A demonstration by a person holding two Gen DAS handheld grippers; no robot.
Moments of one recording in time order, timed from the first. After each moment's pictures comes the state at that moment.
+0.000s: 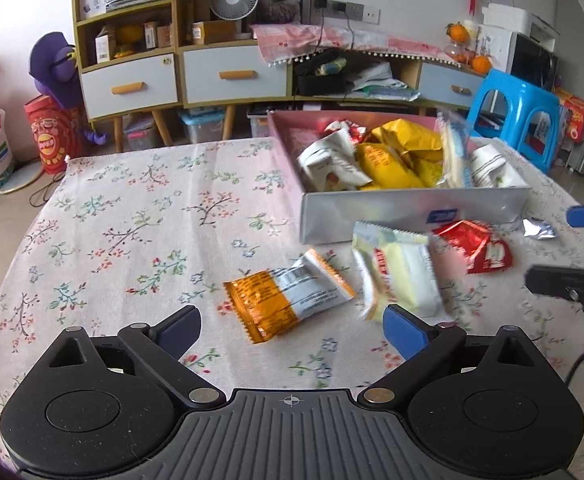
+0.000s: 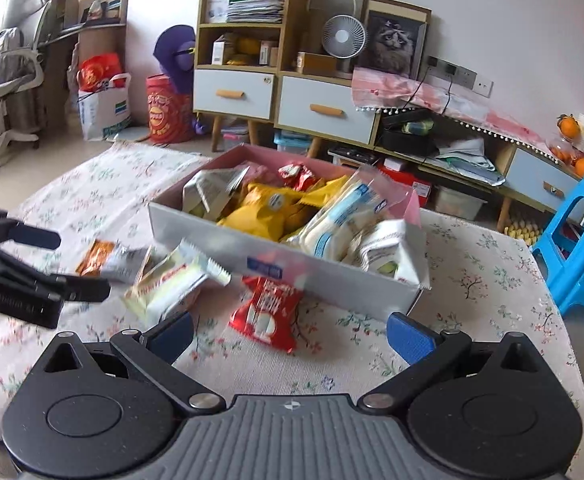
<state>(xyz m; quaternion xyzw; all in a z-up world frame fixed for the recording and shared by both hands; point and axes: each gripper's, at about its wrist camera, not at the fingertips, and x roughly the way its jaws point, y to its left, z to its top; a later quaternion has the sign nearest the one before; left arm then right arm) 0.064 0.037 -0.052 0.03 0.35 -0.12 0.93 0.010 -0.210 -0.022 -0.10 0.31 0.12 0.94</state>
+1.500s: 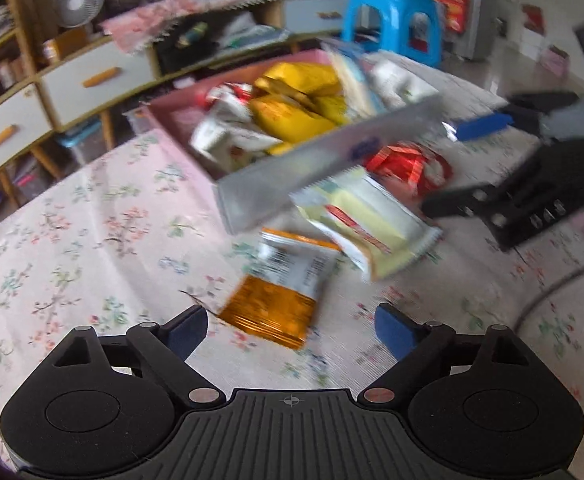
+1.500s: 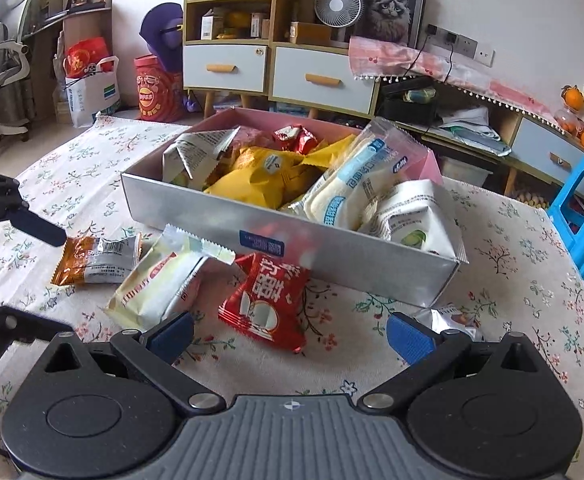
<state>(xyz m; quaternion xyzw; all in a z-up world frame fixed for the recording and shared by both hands) 0.096 0.031 -0.053 0.16 0.39 -0.30 0.86 0.042 -0.202 -0.050 -0.08 0.34 0.10 0.93</state>
